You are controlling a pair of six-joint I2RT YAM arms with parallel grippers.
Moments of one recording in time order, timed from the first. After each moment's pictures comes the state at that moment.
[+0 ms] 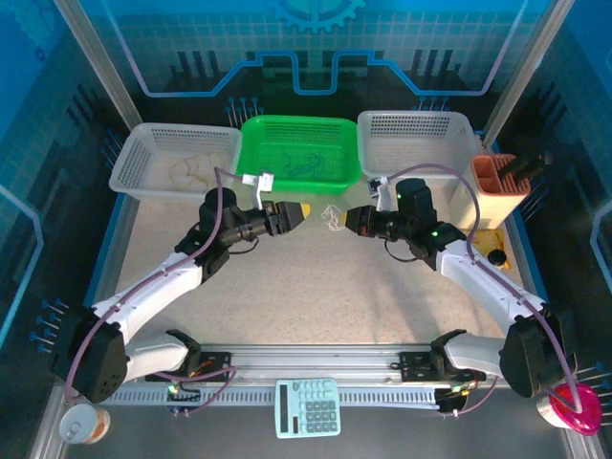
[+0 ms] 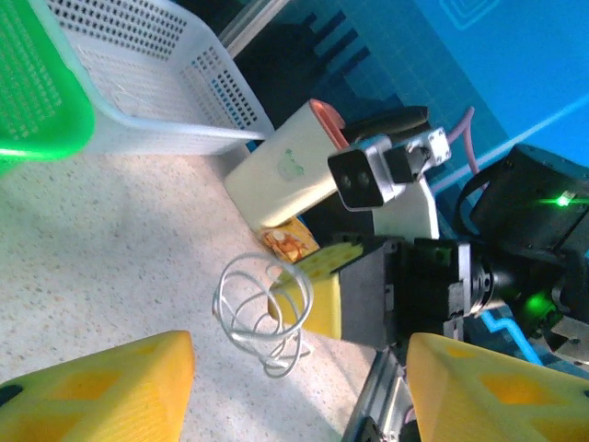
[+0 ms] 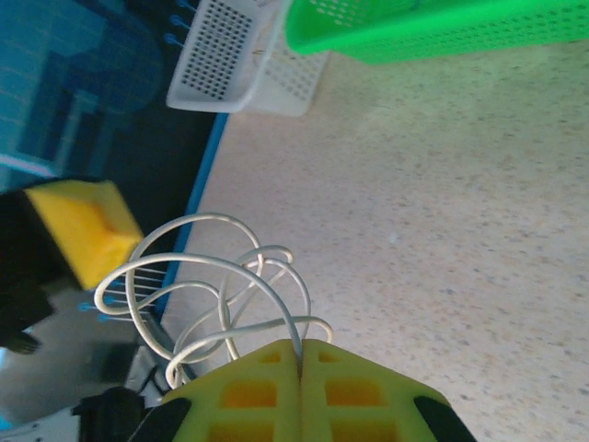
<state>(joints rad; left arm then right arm) -0.47 1.19 0.74 0.30 0.58 -0.77 0.40 1.22 0.86 -0.17 -0.59 0.67</state>
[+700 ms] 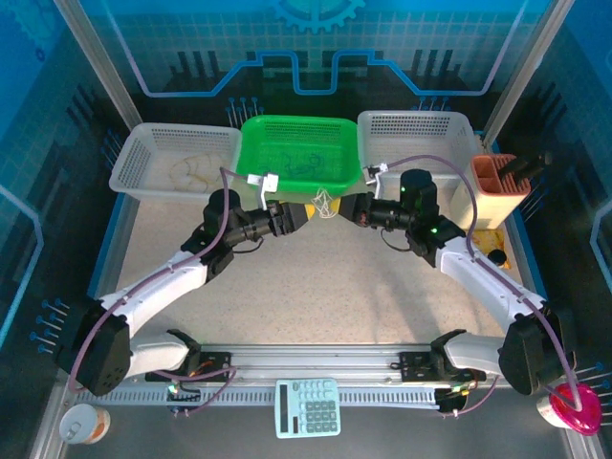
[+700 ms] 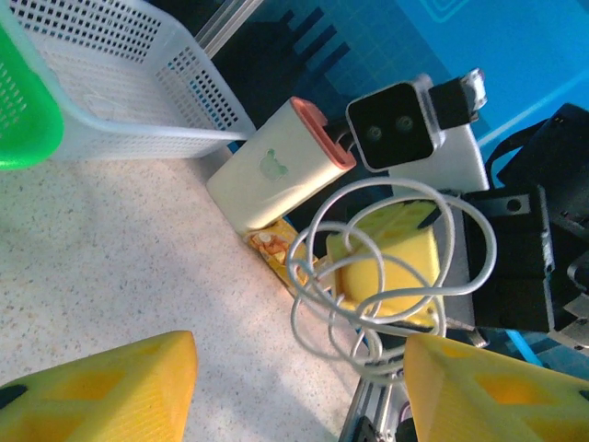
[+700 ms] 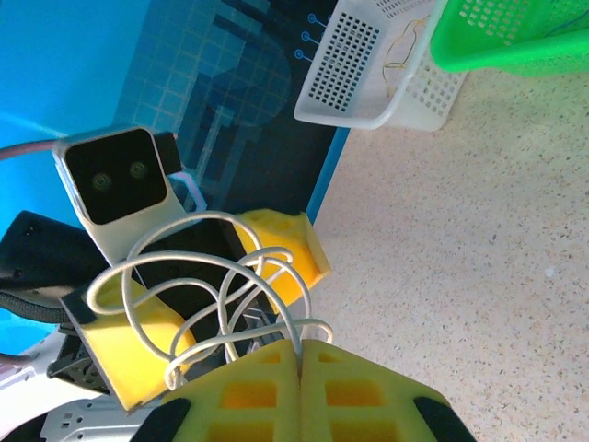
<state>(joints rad) -0.48 1.23 0.75 0.40 0.59 -0.77 0.41 1.23 0.89 0.03 -0.76 0.87</state>
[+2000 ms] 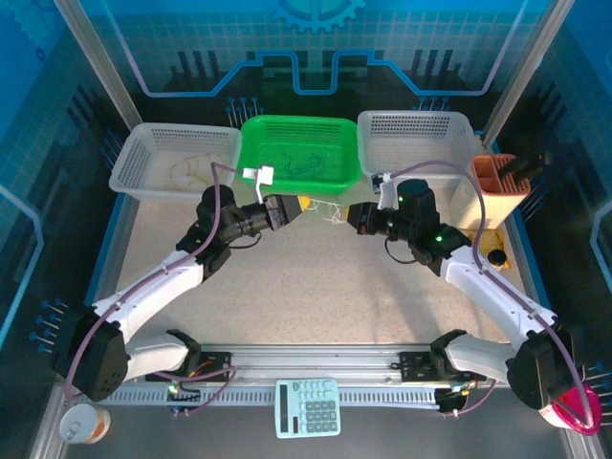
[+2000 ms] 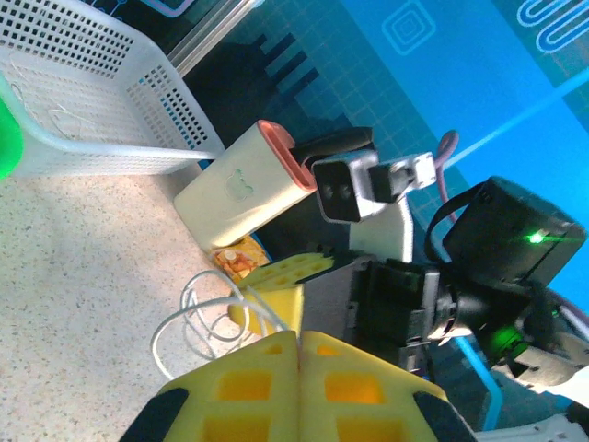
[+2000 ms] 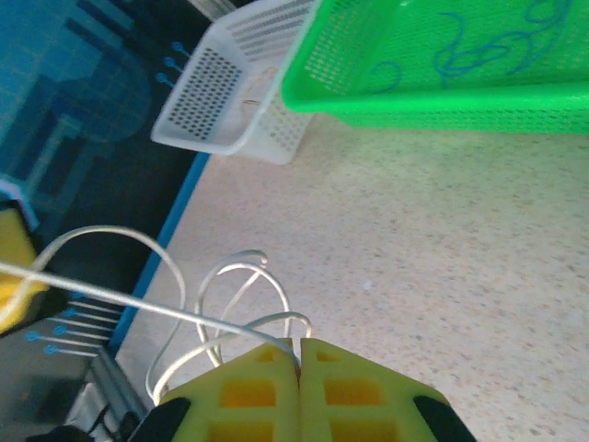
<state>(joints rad) -0.46 1.20 0.78 0.40 0.60 -0.88 0.44 1.15 0.86 -0.21 -0.38 0.58</state>
